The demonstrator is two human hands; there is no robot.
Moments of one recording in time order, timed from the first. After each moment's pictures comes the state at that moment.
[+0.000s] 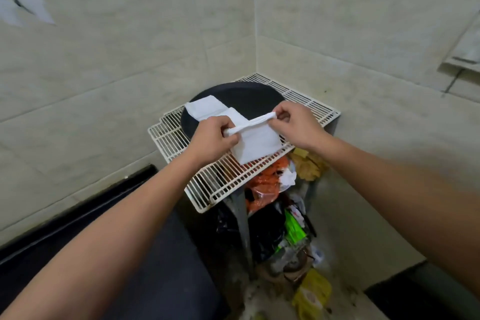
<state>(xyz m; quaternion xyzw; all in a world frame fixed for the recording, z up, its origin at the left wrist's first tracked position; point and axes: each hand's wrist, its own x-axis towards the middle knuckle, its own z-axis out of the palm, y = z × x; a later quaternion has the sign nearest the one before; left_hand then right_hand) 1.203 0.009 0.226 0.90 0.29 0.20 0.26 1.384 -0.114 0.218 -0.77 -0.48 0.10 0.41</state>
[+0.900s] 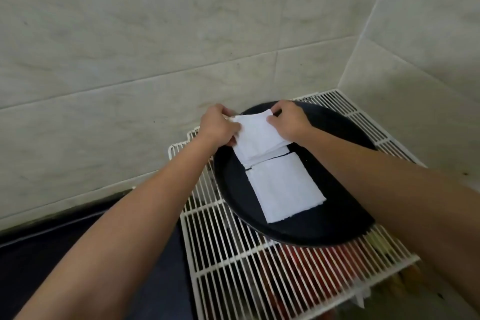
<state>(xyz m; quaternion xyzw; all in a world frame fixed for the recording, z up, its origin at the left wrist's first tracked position) 1.268 0.275 0.166 0.64 0.55 0.26 0.48 1.447 0.231 0.150 -0.80 -0.49 0.20 0.28</state>
